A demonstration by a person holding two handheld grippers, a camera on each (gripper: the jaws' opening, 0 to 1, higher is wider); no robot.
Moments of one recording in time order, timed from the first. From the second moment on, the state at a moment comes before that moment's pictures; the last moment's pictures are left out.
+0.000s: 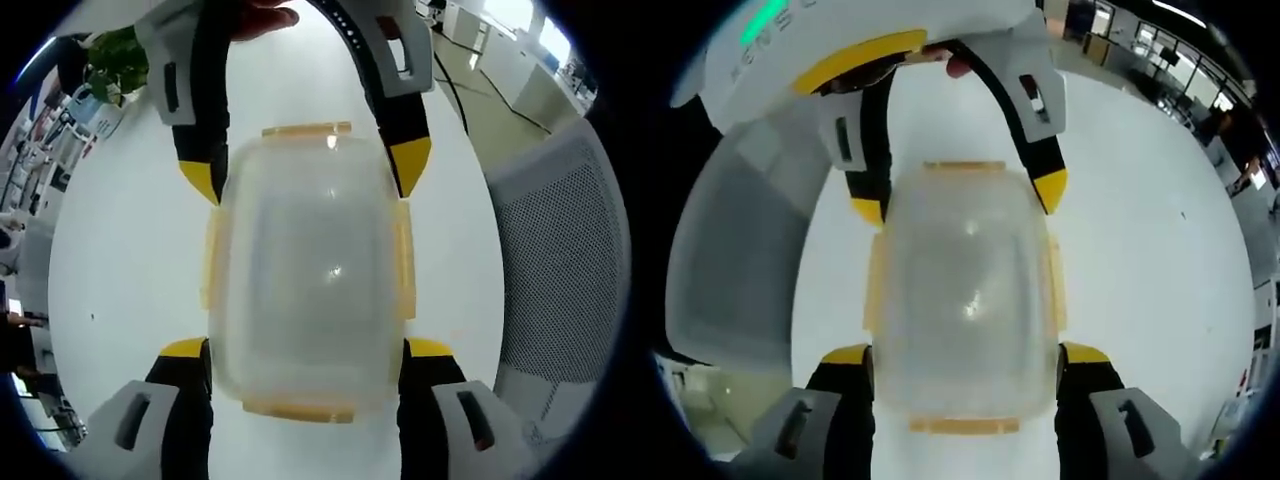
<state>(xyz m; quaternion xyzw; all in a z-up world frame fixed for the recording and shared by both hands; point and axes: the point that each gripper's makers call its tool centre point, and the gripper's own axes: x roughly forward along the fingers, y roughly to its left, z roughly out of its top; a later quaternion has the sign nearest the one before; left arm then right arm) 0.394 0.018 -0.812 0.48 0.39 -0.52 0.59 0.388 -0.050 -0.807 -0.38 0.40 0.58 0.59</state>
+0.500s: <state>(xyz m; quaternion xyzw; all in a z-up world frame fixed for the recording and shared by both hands) 0.397 0.055 -0.813 0.49 0.39 -0.52 0.58 0.390 -0.013 -0.807 -0.38 0.40 0.58 0.59</state>
